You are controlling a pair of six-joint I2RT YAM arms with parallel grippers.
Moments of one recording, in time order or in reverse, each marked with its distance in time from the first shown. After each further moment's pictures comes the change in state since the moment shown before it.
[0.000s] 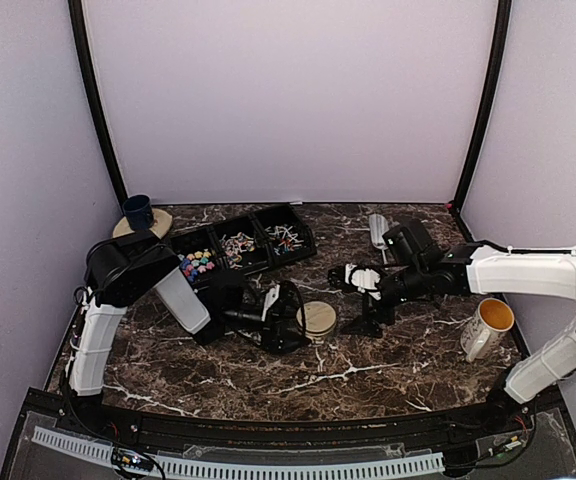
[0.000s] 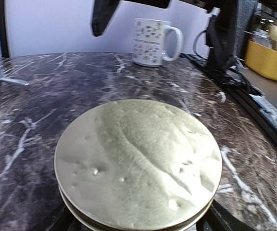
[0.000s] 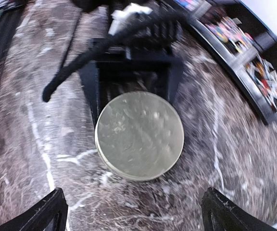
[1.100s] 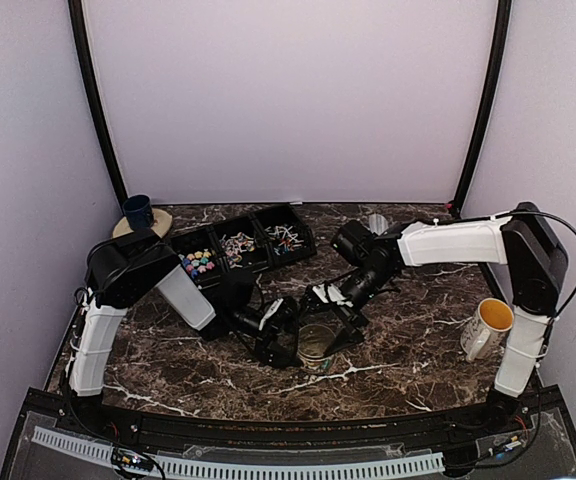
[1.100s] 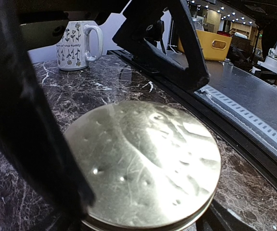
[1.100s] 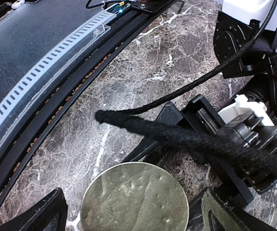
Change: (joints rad) left arm -0.016 0.000 0.063 -0.233 0.373 0.206; right arm 0.042 0.443 0.410 -0.407 -0.497 -0.658
